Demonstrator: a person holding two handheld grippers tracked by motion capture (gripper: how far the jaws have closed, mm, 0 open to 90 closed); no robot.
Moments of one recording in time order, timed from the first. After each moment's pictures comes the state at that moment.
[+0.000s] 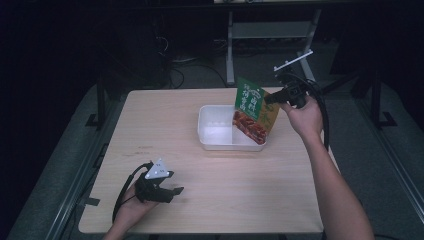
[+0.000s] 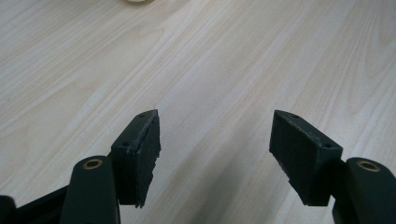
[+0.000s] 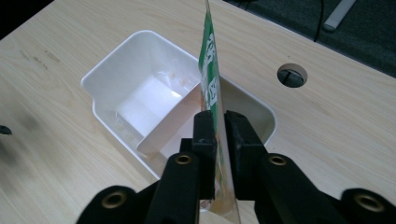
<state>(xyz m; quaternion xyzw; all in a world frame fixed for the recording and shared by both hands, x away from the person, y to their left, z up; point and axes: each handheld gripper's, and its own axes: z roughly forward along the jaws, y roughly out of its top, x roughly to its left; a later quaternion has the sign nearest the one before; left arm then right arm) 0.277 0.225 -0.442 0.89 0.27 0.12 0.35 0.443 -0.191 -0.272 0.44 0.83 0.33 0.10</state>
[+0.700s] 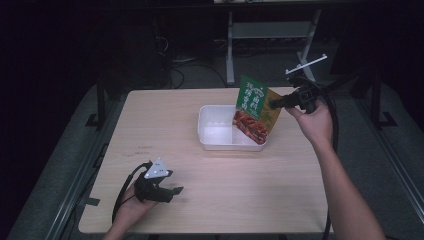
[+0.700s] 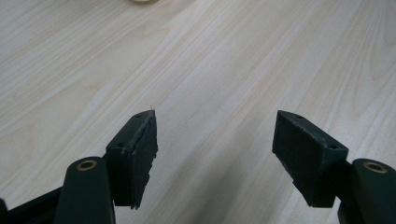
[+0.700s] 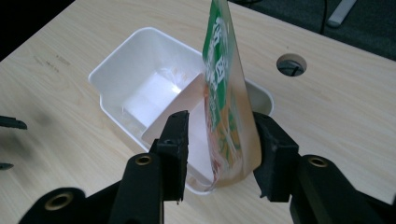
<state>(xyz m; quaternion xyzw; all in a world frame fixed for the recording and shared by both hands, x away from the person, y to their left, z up) 0.278 0.227 -0.441 0.89 0.28 0.12 0.35 0.428 -0.214 -0.276 0.46 0.81 0.35 0.09</state>
